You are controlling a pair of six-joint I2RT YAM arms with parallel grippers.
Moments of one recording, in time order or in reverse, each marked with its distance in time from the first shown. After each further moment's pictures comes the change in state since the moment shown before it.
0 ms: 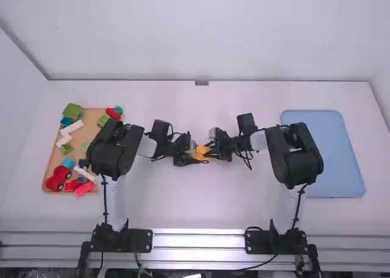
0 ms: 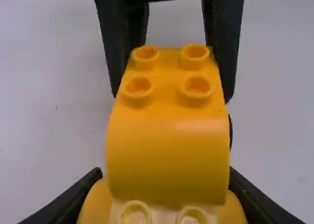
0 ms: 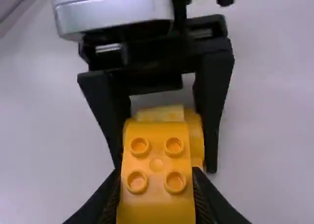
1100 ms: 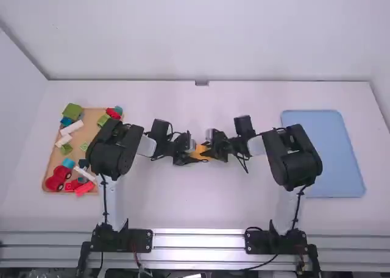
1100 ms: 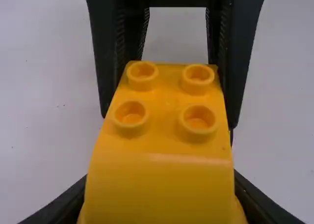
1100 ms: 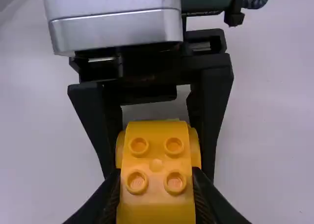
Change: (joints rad) left arm 0.004 0.000 0.006 -0.001 -0.013 0.009; right arm 0.037 -0.014 -0.081 0.247 0.056 0.133
